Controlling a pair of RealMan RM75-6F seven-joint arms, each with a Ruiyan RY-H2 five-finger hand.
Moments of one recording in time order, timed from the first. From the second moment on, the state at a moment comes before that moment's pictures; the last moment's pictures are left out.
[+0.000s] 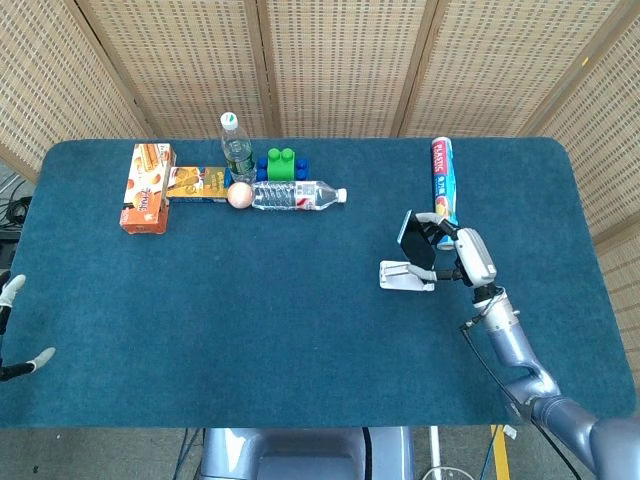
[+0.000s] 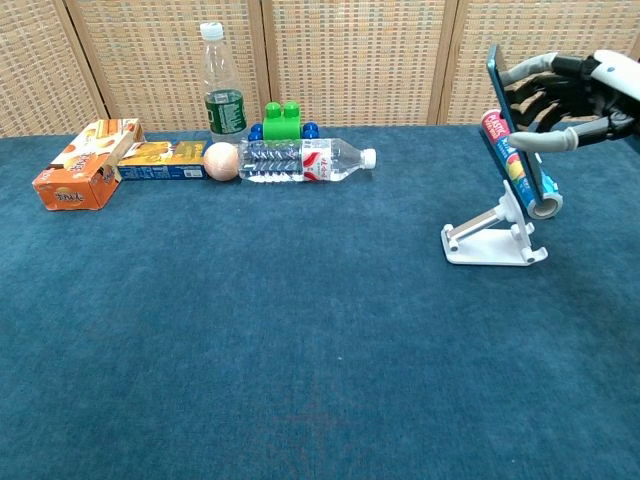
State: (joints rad) left arm -0.04 -1.07 -0.07 -1.67 1.42 1.48 0.00; right arm 0.63 -1.72 0.21 -0.72 -1.59 1.27 1.03
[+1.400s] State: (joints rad) left arm -0.09 -1.11 -0.11 -1.65 1.29 1.40 0.07; right arm 0.69 -1.94 0.10 -0.25 -1.58 1.28 1.30
